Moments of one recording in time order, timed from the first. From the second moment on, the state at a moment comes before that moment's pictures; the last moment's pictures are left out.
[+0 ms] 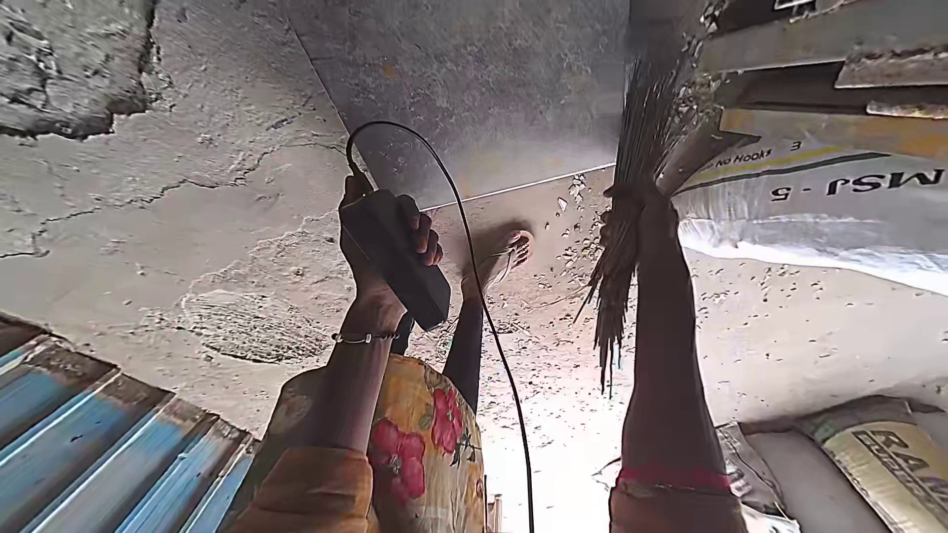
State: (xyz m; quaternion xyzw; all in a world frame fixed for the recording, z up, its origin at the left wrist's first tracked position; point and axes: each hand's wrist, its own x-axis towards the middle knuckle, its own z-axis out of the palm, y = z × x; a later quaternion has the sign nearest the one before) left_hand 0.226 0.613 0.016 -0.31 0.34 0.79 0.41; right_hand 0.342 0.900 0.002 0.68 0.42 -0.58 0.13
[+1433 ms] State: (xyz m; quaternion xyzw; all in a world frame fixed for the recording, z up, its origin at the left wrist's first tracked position) left_hand 0.261 0.577 -0.042 -0.17 0.23 0.85 0.43; right_hand 0.368 0.900 0.007 0.37 0.25 -0.89 -0.02
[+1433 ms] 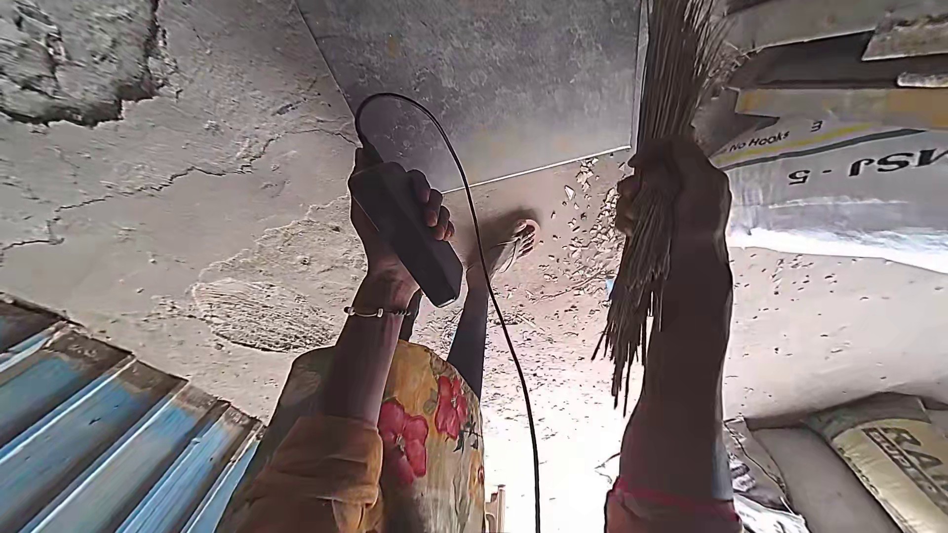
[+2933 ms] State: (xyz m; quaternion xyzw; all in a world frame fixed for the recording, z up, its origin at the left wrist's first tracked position) left_hand 0.214 0.628 0.008 -0.25 0.34 0.79 0.44; right_hand 0.310 0.884 0.110 0.43 0.86 -0.18 0.21
